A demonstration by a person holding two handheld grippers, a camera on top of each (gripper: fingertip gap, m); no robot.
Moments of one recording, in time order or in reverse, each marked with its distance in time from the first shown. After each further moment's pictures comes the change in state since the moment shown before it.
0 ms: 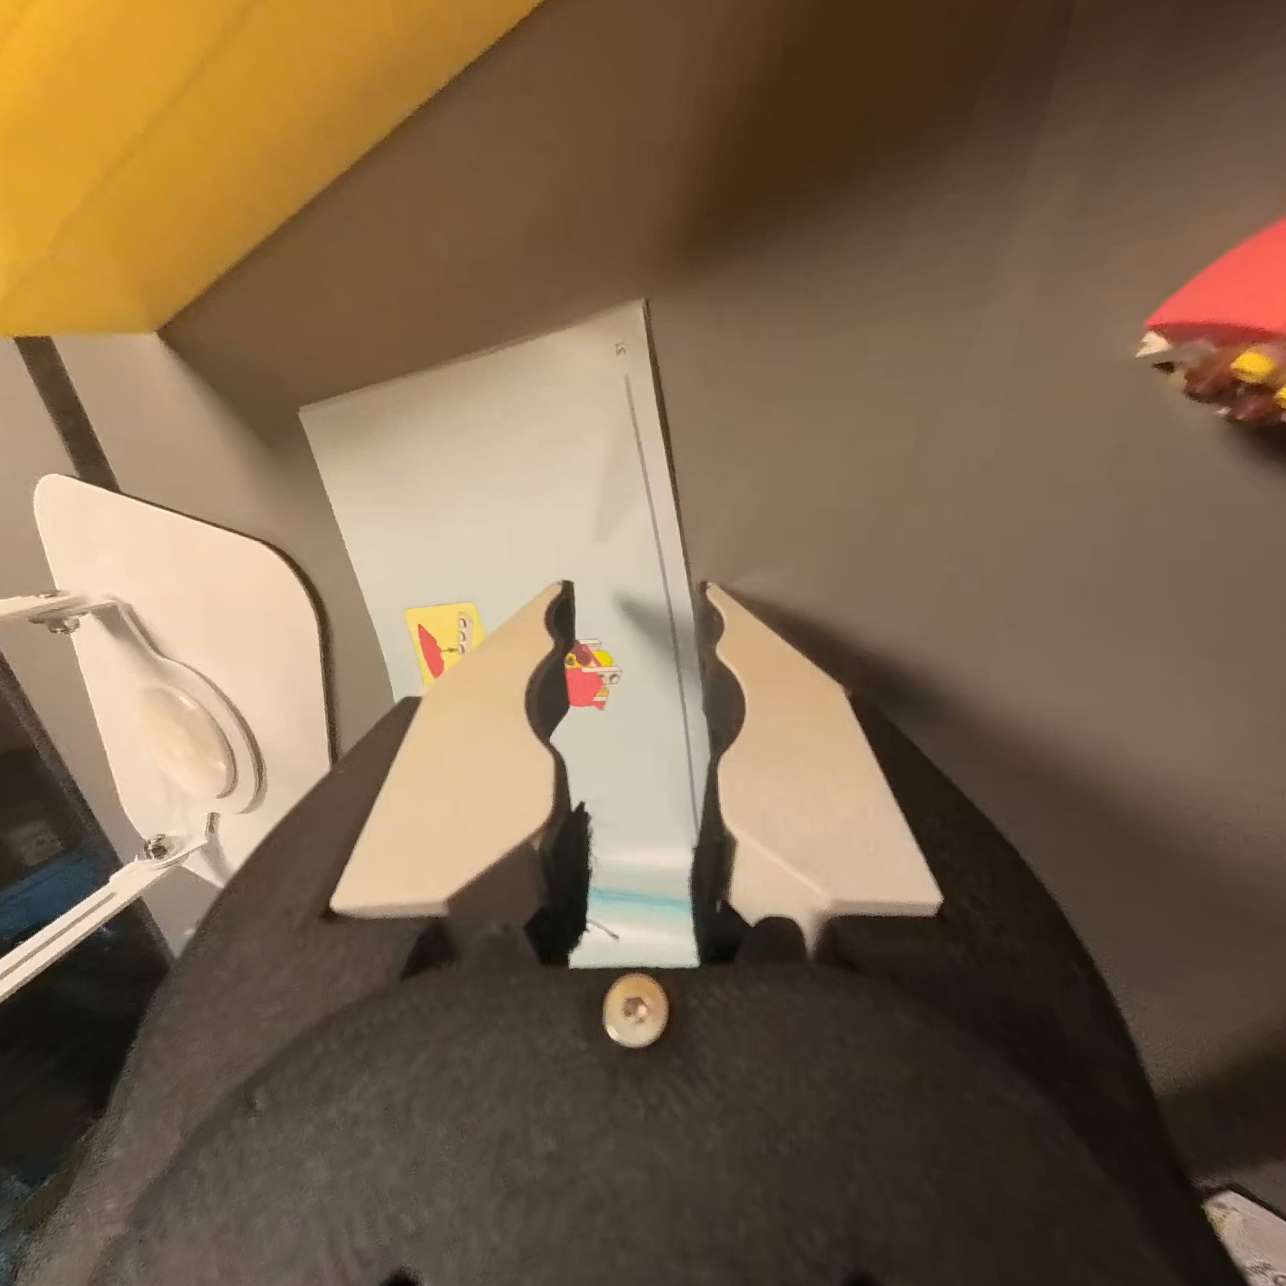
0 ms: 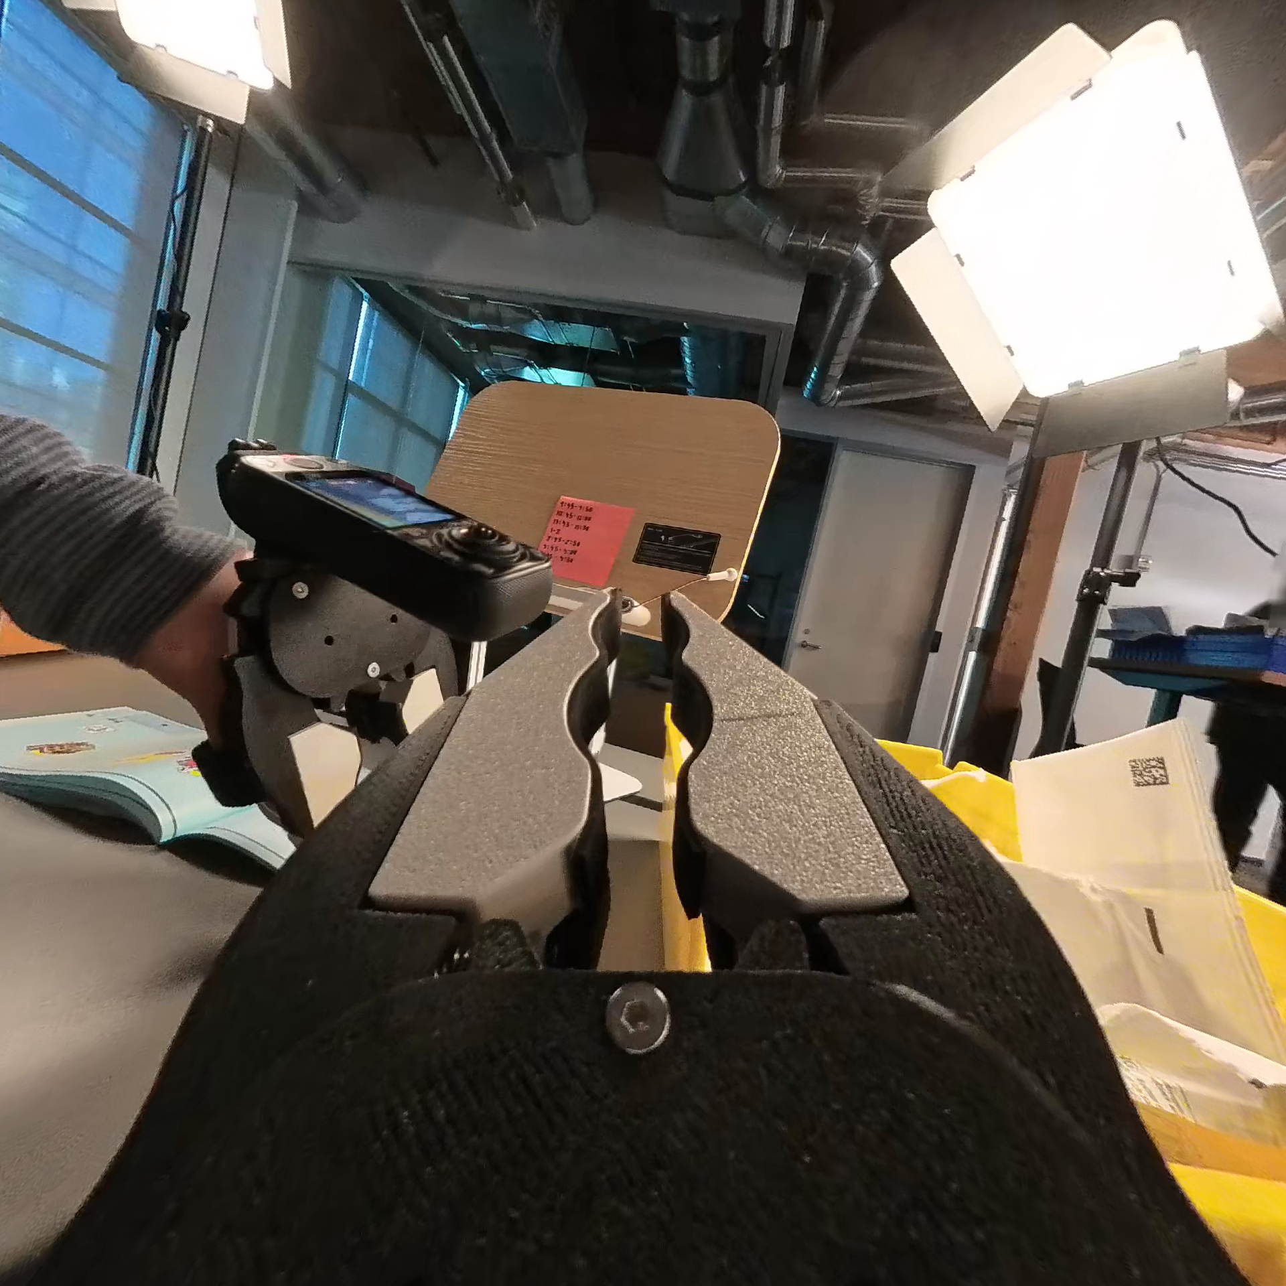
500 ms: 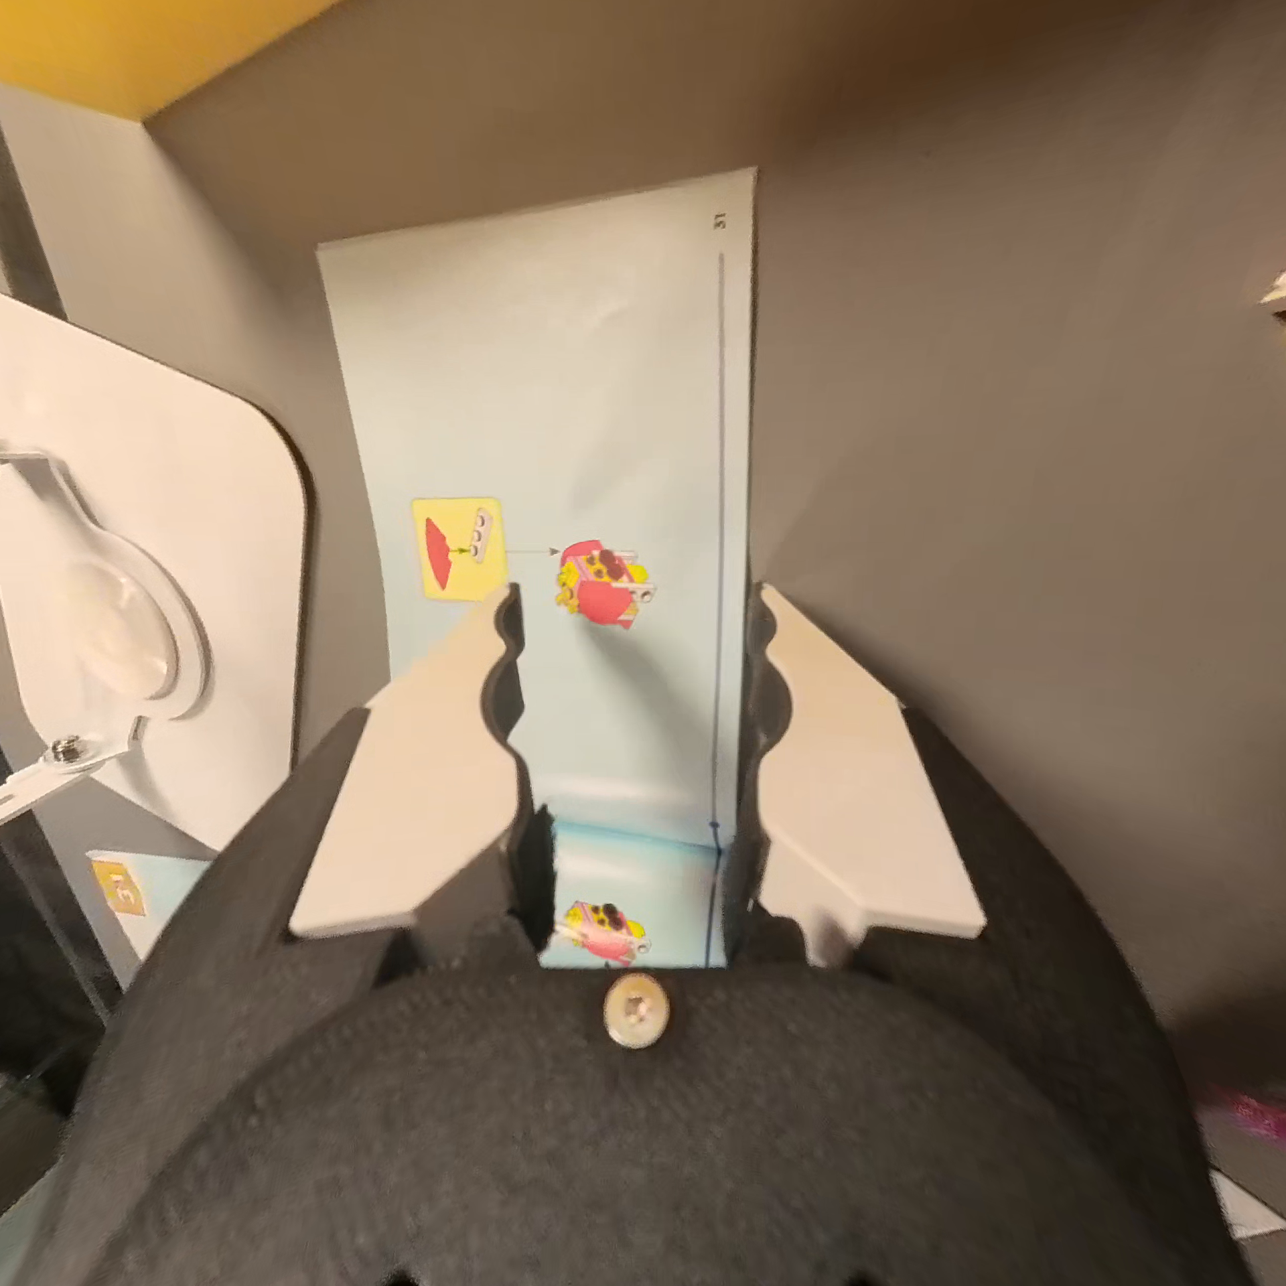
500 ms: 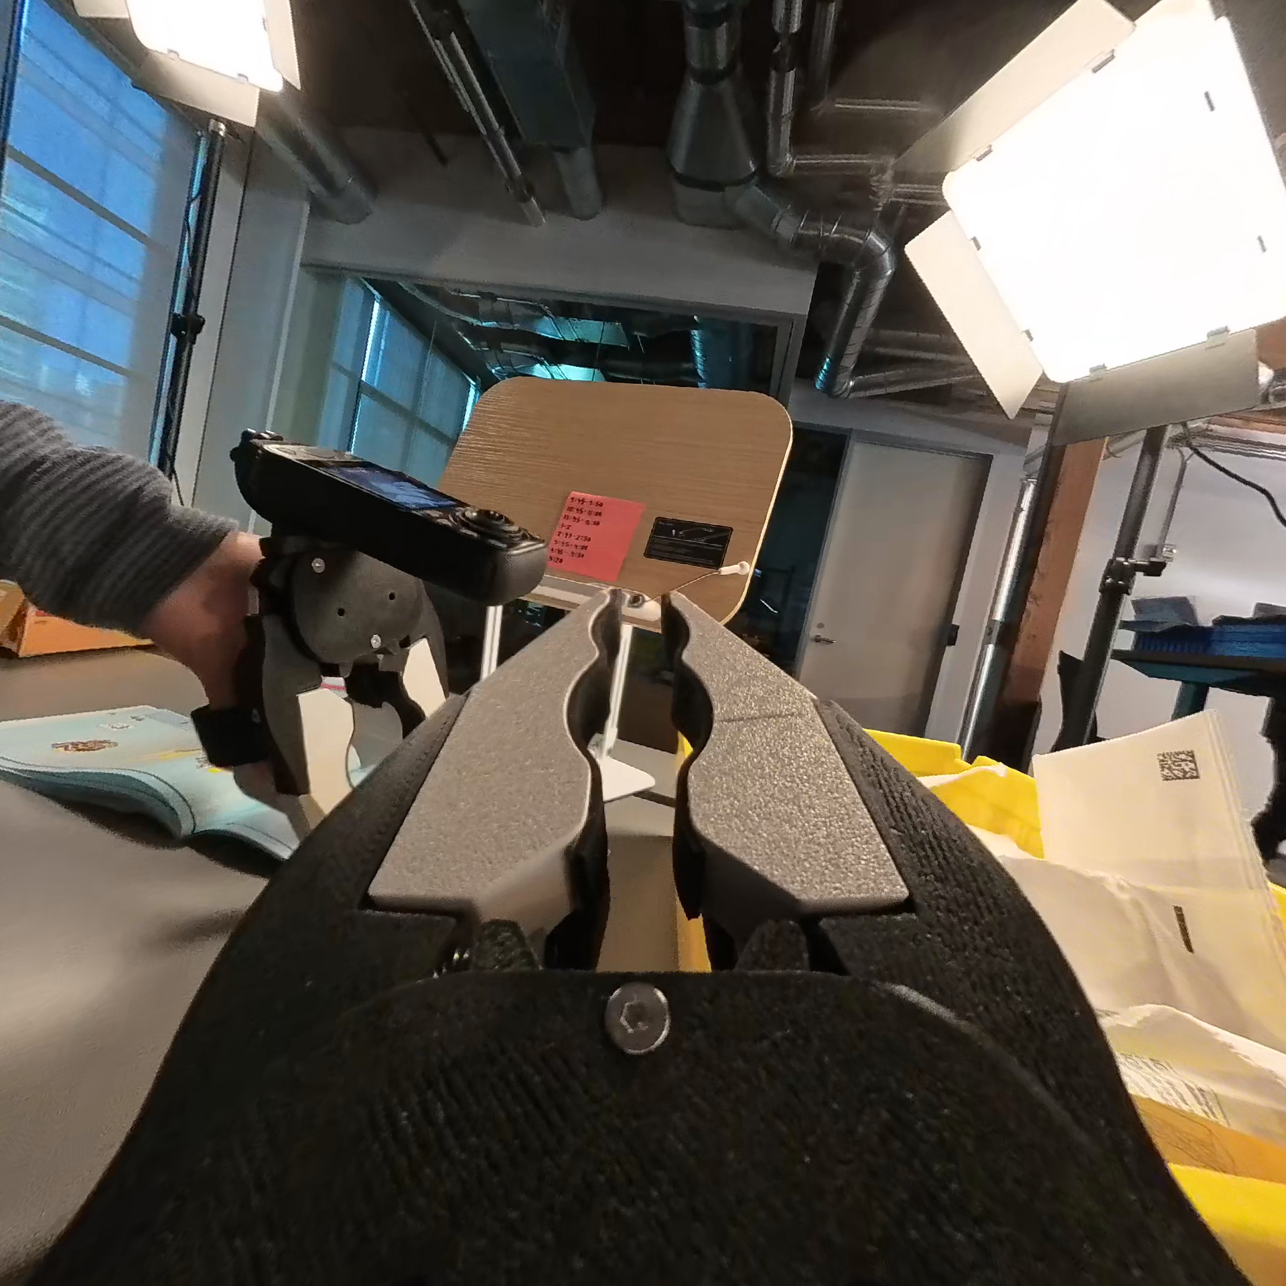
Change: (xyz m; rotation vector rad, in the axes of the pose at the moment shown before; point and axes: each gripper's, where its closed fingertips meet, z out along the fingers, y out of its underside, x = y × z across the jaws) left arm -0.011 0.027 -0.005 -0.034 0.024 -0.155; right arm -0.002 0.003 0.001 -0.008 -0.015 0.019
